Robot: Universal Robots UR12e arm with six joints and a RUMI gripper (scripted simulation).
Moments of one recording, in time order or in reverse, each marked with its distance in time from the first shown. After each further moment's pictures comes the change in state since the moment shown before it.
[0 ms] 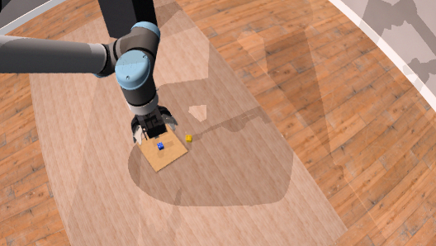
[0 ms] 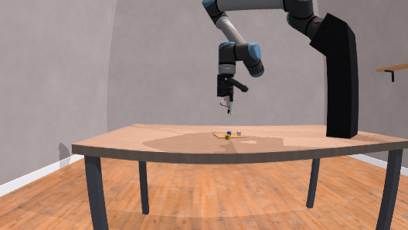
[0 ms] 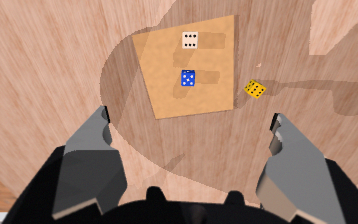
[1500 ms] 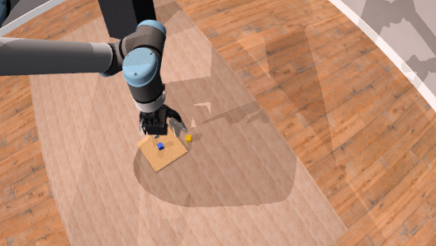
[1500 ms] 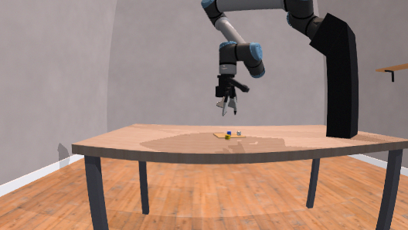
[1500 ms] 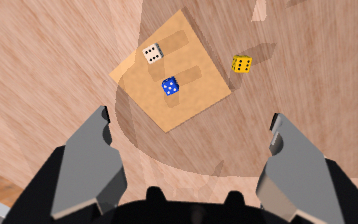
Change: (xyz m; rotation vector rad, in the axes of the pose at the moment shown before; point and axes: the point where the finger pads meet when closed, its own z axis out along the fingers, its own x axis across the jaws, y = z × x) arm 0.028 0.001 0.005 -0.004 0.004 0.473
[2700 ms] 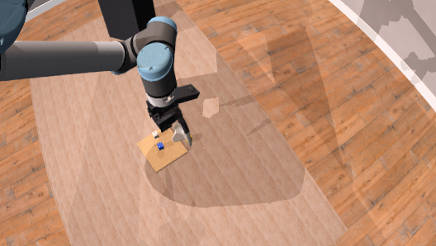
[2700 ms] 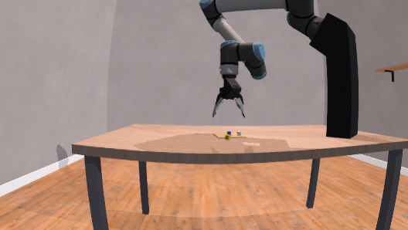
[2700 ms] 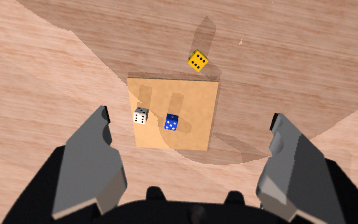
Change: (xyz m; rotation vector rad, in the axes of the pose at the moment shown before) arm 0.046 -0.015 0.008 -0.001 0.001 0.892
